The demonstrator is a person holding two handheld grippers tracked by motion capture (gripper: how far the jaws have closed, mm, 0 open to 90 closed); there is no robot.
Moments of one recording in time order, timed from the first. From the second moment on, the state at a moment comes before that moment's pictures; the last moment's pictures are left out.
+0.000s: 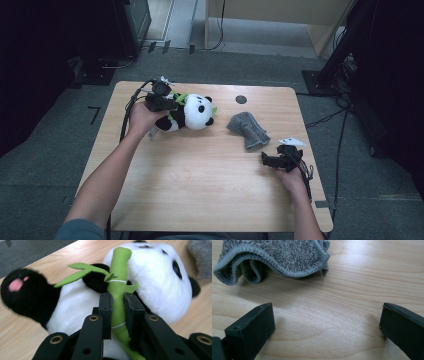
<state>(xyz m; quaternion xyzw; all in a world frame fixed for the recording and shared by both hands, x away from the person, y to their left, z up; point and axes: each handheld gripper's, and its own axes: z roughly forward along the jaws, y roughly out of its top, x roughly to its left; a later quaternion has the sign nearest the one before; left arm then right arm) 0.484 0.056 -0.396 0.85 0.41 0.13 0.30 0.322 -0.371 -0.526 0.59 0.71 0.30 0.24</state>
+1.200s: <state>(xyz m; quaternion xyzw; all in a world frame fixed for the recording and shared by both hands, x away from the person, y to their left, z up) 0.355 0.064 -0.403 0.81 0.43 0.04 0.39 0.323 -0.371 -0.526 0.59 0.71 0.31 0.24</state>
